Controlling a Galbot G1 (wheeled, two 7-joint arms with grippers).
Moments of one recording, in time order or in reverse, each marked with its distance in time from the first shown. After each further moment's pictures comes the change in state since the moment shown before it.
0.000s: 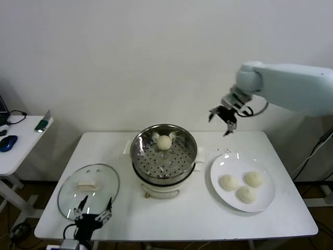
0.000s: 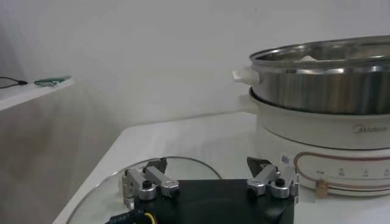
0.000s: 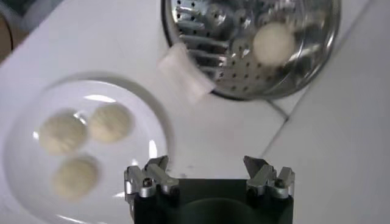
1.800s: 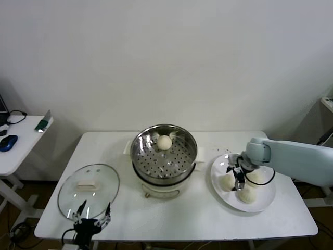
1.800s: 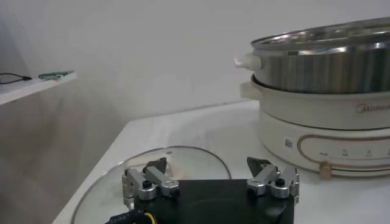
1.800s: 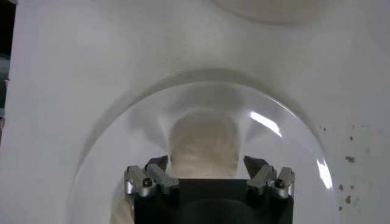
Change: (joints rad) left arm 0.022 -0.001 -0.005 0.029 0.025 -0.034 -0.008; right arm -0.511 -0.076 0.257 -0.020 -0.084 -0.359 0.171
